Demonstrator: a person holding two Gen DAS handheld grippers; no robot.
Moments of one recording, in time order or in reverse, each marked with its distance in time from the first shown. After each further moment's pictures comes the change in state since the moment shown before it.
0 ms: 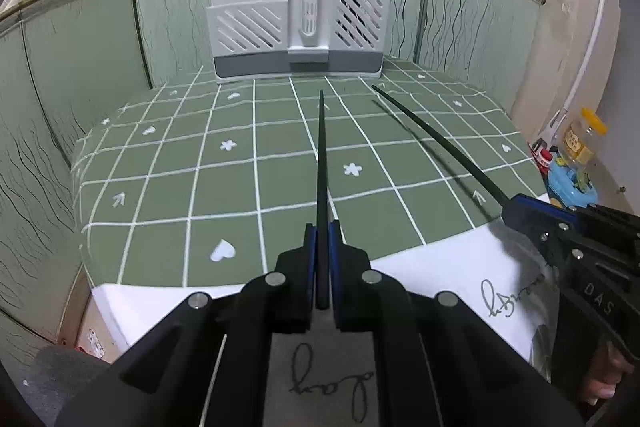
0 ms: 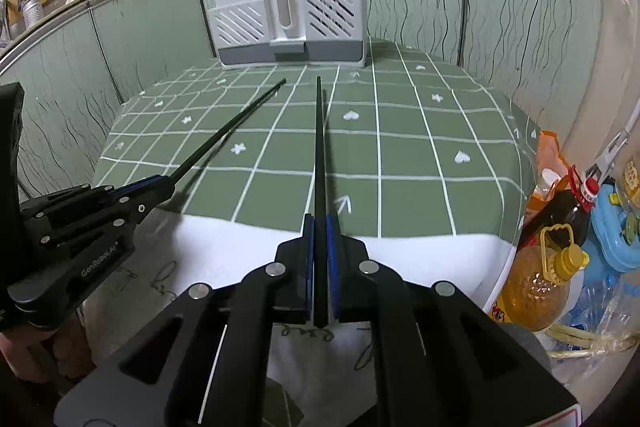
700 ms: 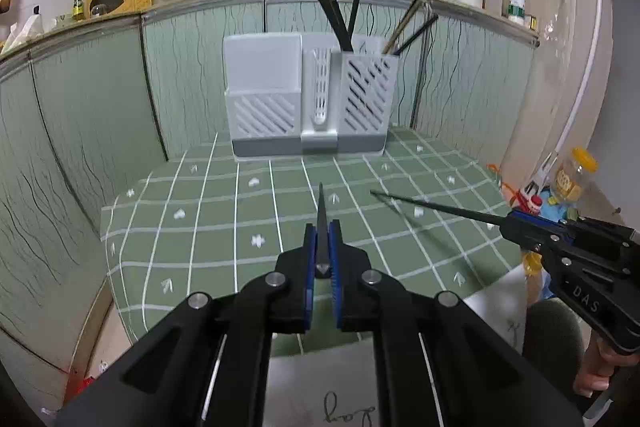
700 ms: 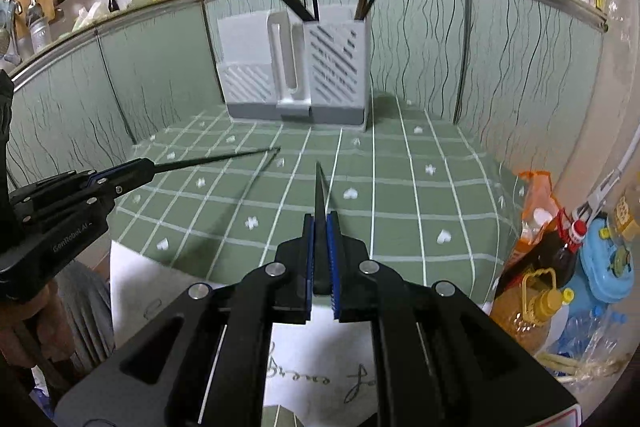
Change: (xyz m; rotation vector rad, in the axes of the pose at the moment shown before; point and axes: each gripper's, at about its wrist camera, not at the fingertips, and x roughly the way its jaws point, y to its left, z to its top) left arm -0.047 0.016 0.064 -0.002 -0.129 -0.008; right arm -0.034 0.002 0.058 -0.019 -0.091 0.002
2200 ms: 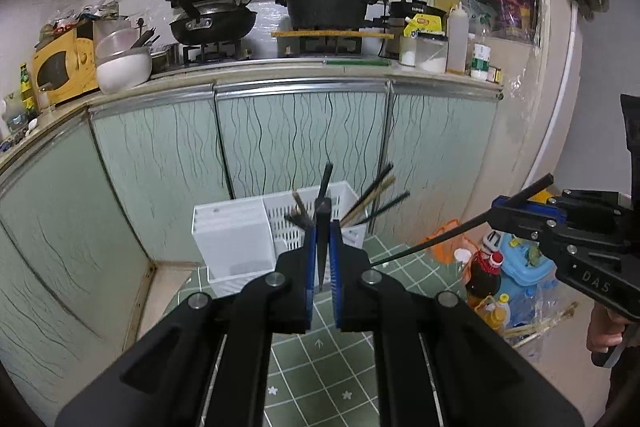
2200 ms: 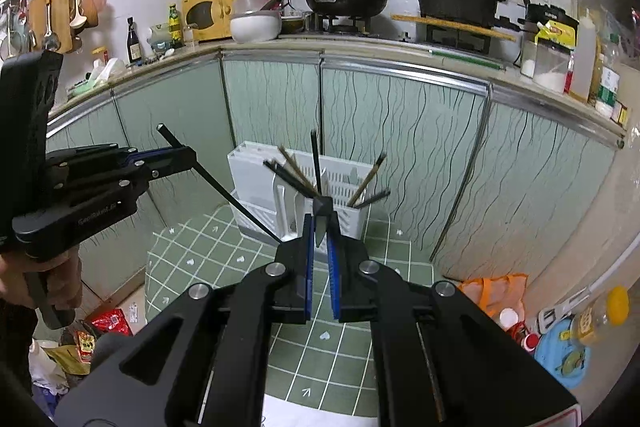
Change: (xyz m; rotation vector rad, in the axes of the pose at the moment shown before) left arm -0.029 0.000 0.217 0.116 -0.065 -0.156; right arm -0.068 -0.007 0.219 -0.110 -0.065 0.049
